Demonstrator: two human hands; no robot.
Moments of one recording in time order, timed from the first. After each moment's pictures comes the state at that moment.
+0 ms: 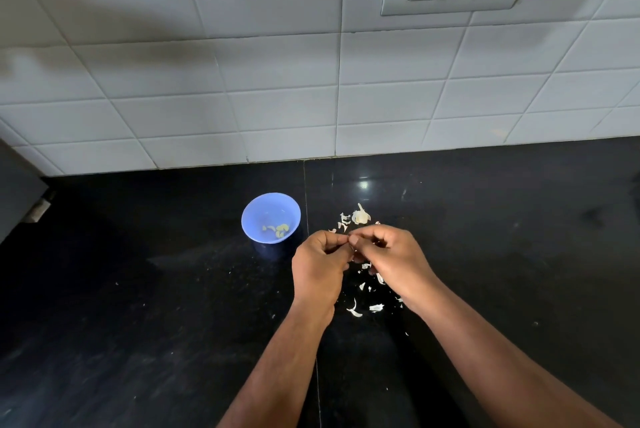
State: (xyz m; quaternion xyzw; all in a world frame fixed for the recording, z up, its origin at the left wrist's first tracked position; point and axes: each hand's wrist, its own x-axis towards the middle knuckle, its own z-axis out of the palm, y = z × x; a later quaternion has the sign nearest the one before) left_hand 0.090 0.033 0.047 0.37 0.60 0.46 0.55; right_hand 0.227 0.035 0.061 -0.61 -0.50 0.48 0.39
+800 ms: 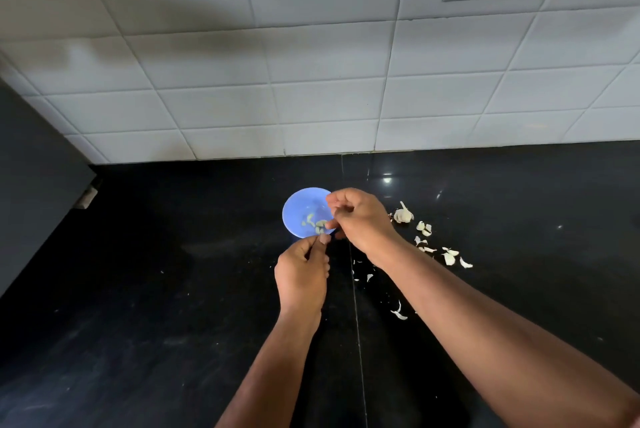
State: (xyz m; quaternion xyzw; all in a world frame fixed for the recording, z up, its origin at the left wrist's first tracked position) left_hand 0.005 0.033 0.033 0.32 0.68 0.48 0.46; right_hand 0.118 0.112 0.053 -0.60 -0.51 0.49 0.38
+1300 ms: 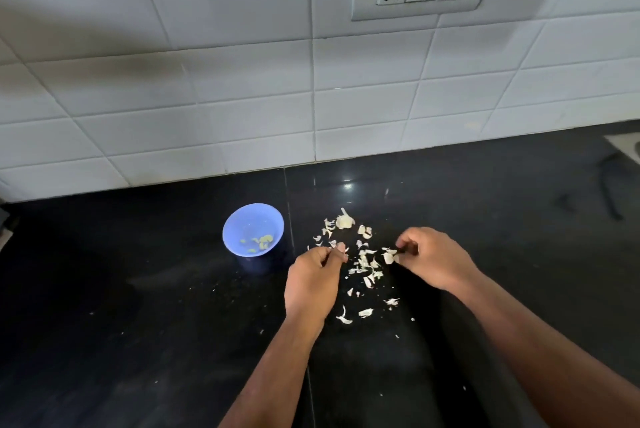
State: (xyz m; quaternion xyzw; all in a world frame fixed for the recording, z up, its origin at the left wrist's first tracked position) left_hand 0.093 0.039 0.037 0.49 0.66 0.31 0.48; right_hand 0.327 0.049 0.043 -0.75 -0.61 0.25 0.08
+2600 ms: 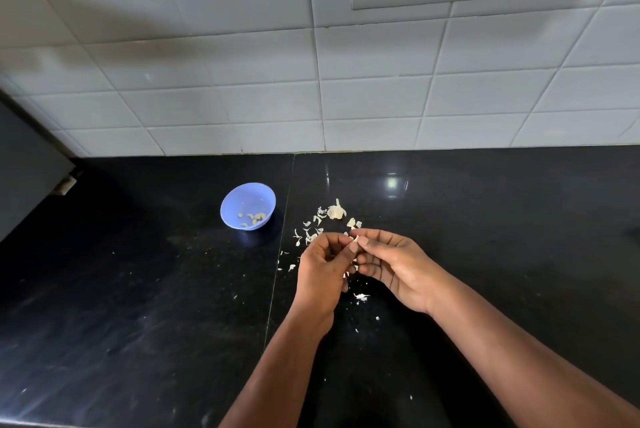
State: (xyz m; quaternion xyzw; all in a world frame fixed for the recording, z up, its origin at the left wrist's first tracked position) left_hand 0.176 0.010 0.035 0.35 0.59 0.48 0.54; right_hand 0.326 0.042 0.047 -0.44 -0.28 0.76 0.39
